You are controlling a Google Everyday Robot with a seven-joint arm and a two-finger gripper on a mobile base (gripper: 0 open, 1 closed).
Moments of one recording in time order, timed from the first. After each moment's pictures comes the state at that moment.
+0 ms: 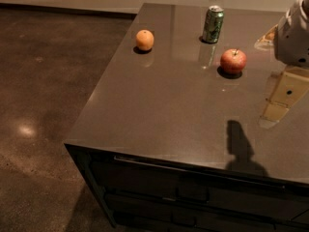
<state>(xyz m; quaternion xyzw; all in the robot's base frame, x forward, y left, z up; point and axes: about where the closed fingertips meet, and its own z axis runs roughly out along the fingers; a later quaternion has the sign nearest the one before) 0.438 -0.217 0.976 -0.60 0.78 -0.03 0.16</state>
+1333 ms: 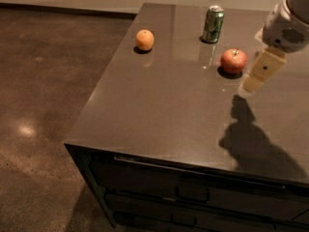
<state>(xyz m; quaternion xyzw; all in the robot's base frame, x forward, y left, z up) 0.521 -0.237 0.958 -0.51 0.84 -0.01 0.19</state>
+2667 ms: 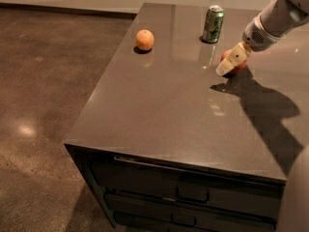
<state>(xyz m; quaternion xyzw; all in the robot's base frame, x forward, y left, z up) 0.682 -0.273 0.881 -0.38 0.89 0.06 0.25</state>
